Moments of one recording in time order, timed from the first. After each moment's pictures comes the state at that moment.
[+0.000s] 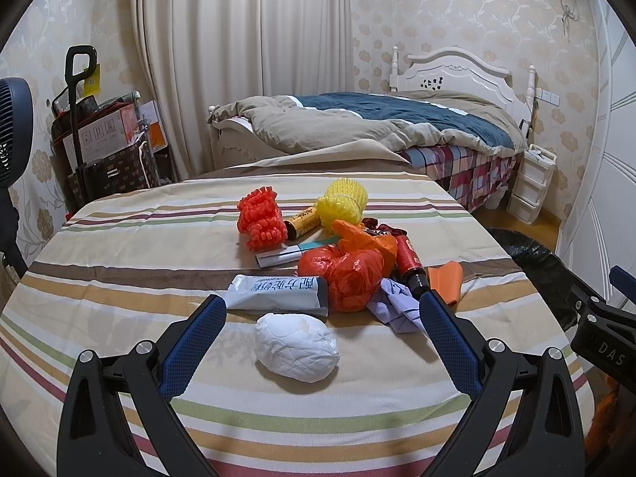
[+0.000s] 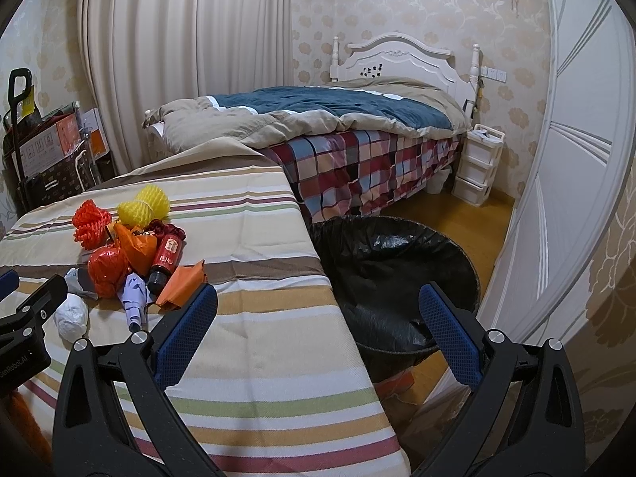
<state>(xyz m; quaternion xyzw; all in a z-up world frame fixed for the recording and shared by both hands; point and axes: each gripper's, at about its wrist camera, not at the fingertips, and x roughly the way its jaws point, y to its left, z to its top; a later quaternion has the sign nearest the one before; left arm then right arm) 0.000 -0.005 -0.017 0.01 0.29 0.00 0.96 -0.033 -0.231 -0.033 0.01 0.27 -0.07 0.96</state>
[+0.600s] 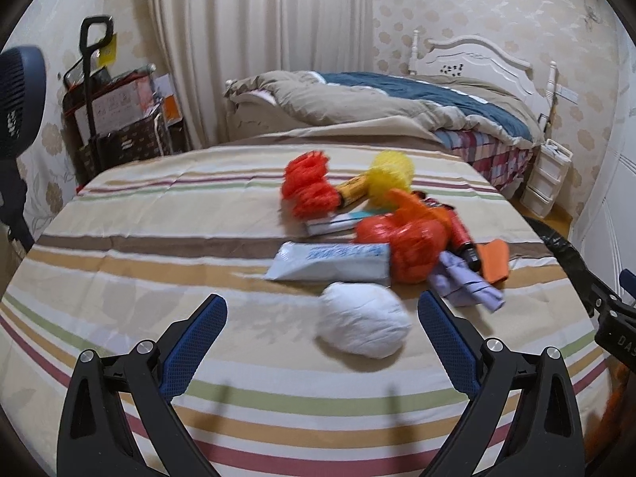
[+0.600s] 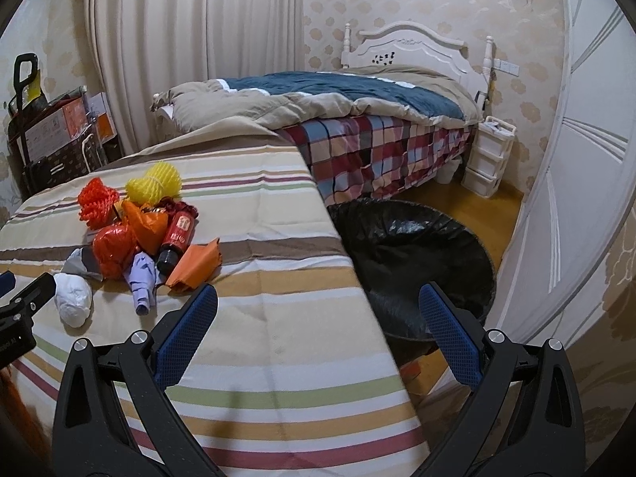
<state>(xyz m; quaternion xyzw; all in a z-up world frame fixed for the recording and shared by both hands) -0.007 0.039 -0.035 -0.01 0.34 0.03 0.94 -0.050 -0.212 -0.062 0.00 0.30 -0.05 0.95</state>
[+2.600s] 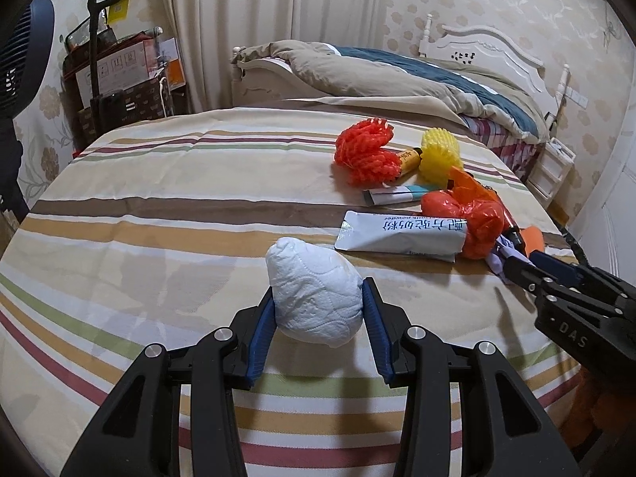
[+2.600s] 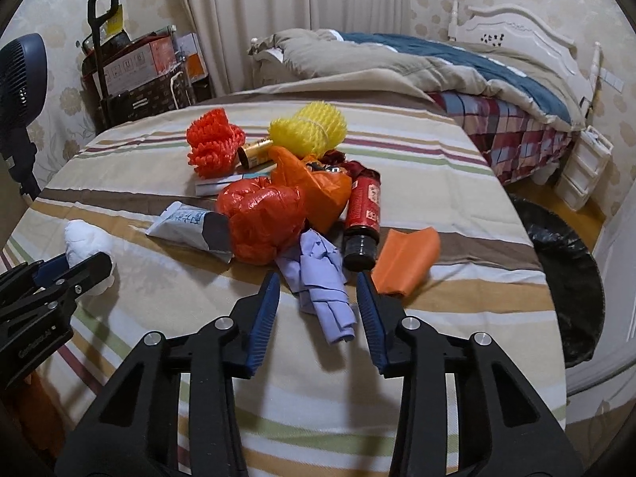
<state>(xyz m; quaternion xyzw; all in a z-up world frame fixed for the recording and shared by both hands) 0.005 0.099 -0.038 -0.05 0.39 0.01 0.92 0.011 -0.104 -0.063 -0.04 0.39 0.12 0.91</state>
